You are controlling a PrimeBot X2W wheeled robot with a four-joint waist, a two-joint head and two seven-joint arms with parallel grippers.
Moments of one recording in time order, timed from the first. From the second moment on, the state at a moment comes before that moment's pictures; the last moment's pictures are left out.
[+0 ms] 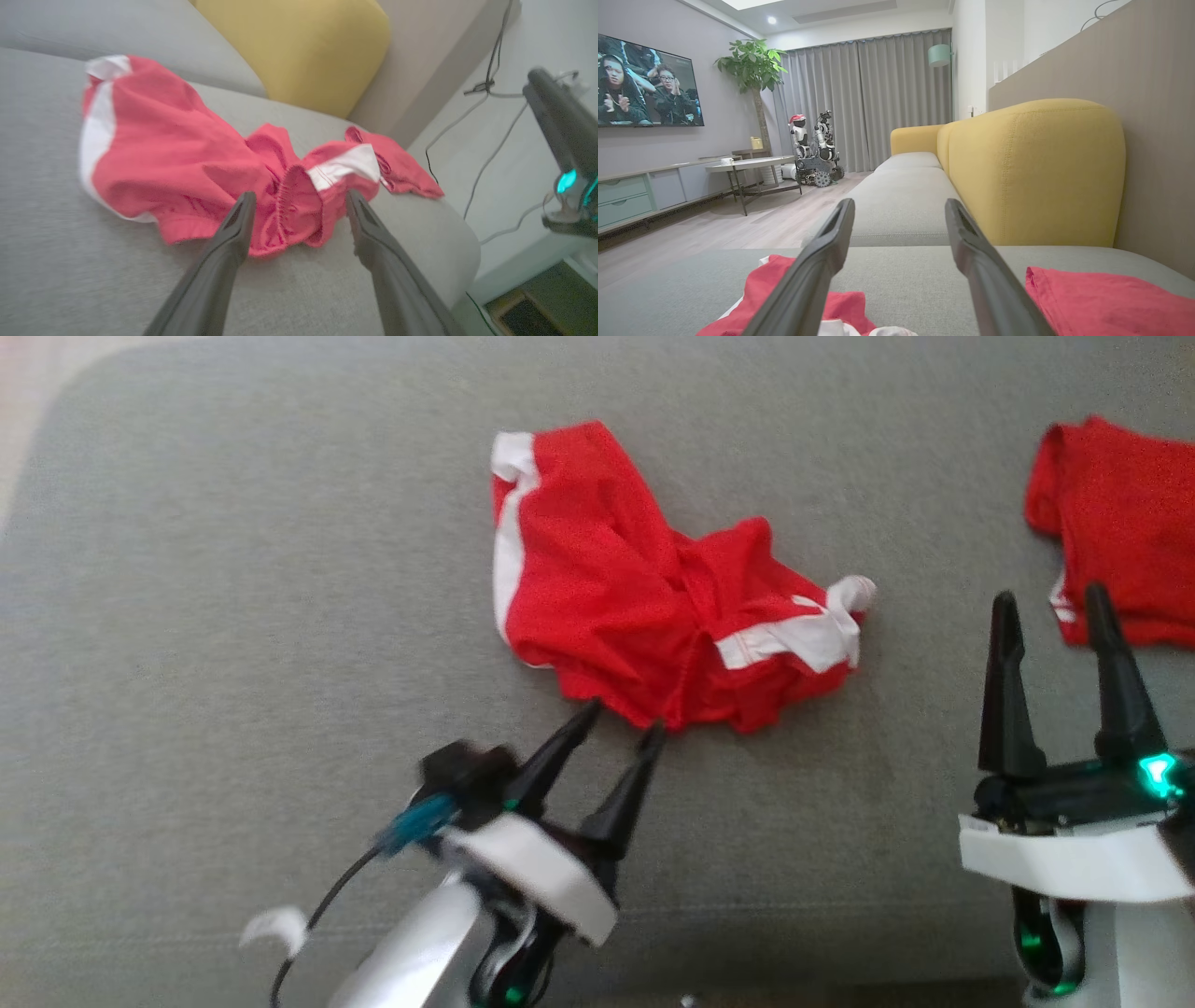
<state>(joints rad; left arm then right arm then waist) -0.23 0.06 -0.65 0.26 -0.54 -0.09 -0.24 -0.04 -0.06 0.07 -0.06 0.06 0.13 -0.26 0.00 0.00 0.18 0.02</state>
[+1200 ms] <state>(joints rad) -0.58 0.05 -0.81 0.49 -0.67 -0.03 -0.25 -0.12 -0.05 0.07 -0.10 0.05 0.13 -0.26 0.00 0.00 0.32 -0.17</state>
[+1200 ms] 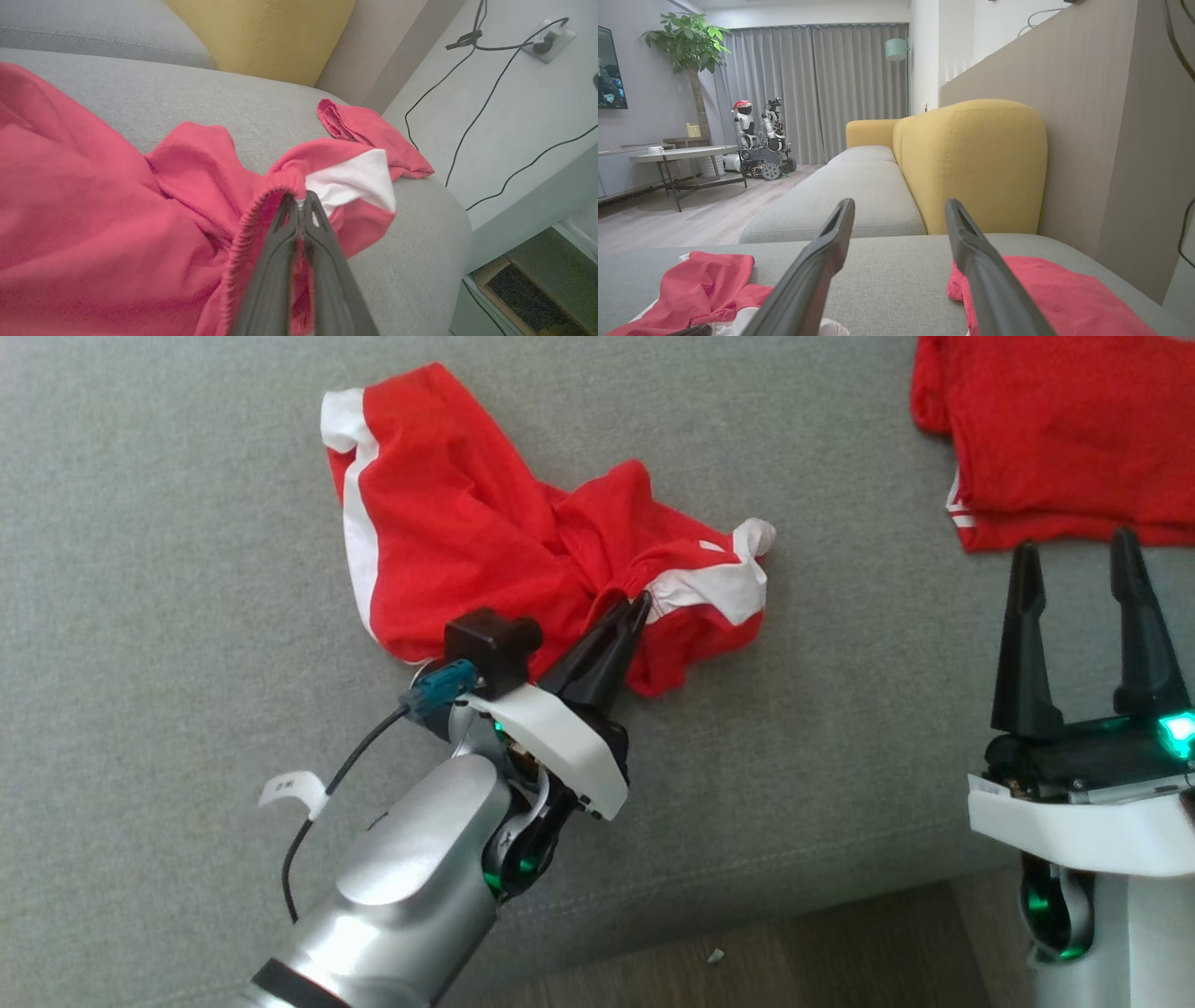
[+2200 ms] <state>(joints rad) -0.54 0.39 -0.76 0.15 -0.84 0.01 0.02 -0.03 -0.10 0.14 0.03 0.12 0.13 -0.26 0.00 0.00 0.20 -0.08</state>
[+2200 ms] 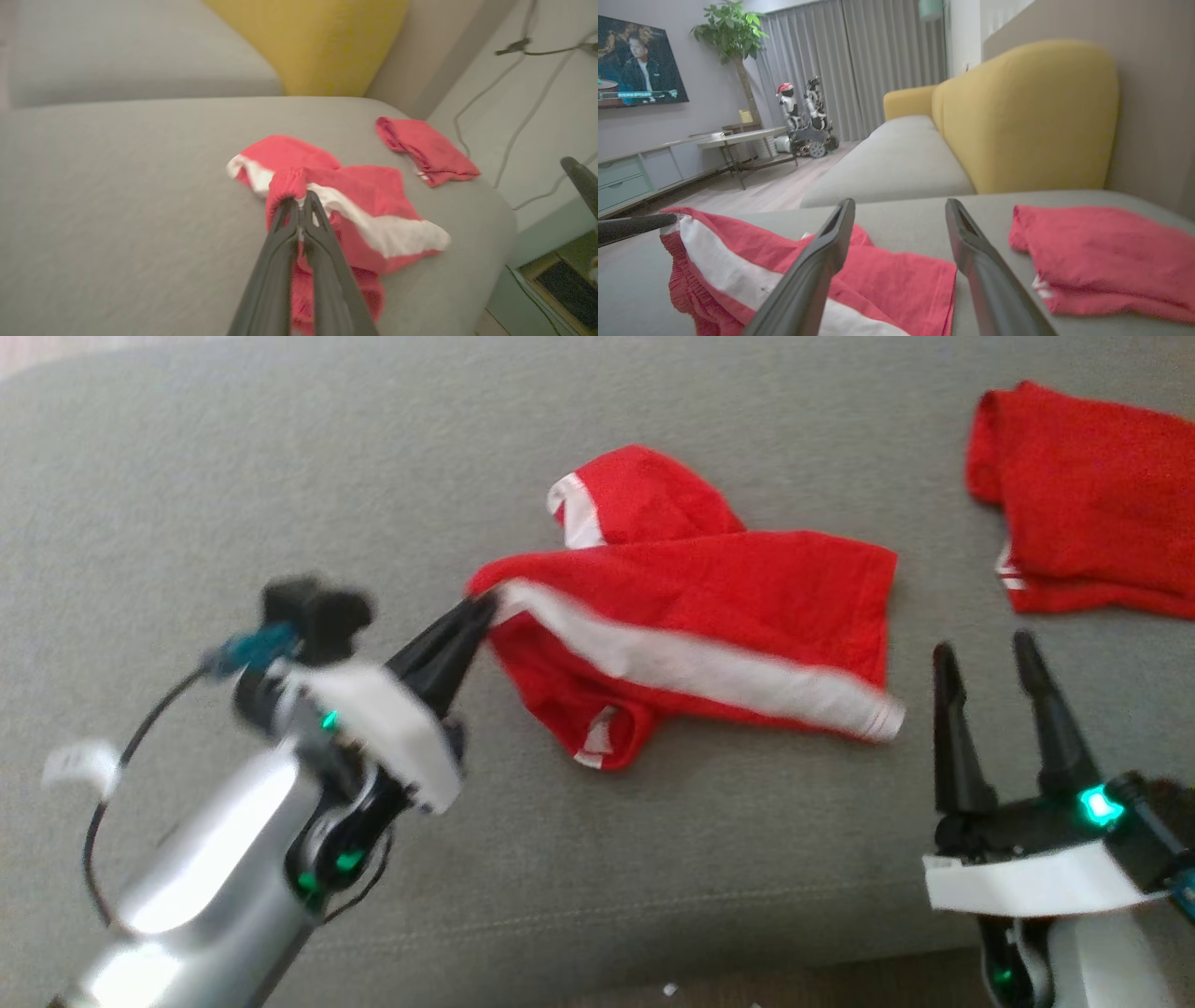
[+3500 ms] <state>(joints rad) -0.50 0.37 -0.69 0.37 -0.84 -0.03 -0.21 -0.21 -0.22 0.46 0.50 0.37 0.13 -0.24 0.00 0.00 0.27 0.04</state>
